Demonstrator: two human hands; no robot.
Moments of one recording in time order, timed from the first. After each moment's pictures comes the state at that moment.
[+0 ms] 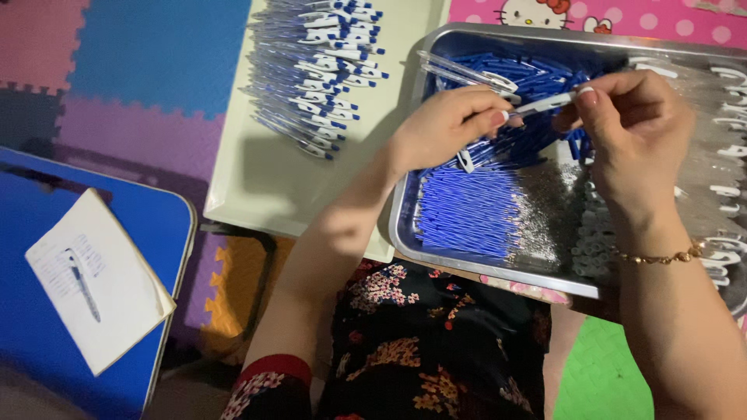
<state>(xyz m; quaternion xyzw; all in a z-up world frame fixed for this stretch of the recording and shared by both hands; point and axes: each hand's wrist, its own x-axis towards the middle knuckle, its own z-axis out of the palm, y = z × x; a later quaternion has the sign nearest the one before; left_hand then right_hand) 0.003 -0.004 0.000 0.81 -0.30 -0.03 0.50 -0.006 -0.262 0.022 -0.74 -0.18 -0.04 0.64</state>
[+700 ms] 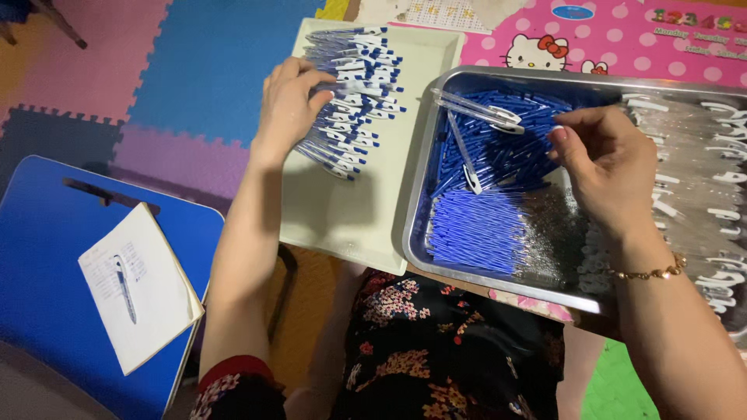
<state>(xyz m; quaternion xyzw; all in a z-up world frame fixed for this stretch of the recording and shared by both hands) -0.005 0.231 0.002 0.98 -0.07 0.16 0.13 -0.015 -0.253 0.032 -0.80 -0.19 -0.05 0.56</state>
